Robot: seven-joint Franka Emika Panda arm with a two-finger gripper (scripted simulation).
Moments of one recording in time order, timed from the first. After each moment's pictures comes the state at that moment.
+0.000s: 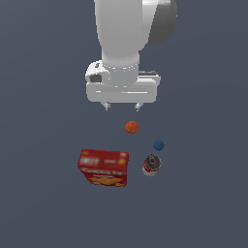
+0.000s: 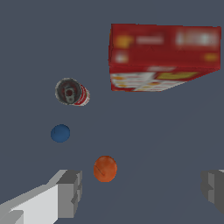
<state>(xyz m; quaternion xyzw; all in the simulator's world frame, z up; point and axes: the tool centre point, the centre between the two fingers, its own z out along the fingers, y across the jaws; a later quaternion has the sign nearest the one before) -0.002 -0.006 0.309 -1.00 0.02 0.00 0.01</state>
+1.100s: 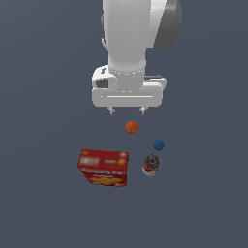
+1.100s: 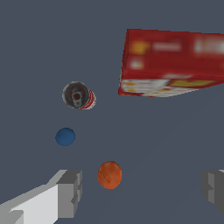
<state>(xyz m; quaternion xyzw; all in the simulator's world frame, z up) 0.009 0.011 0.302 -1.00 0.01 0.00 0.01</state>
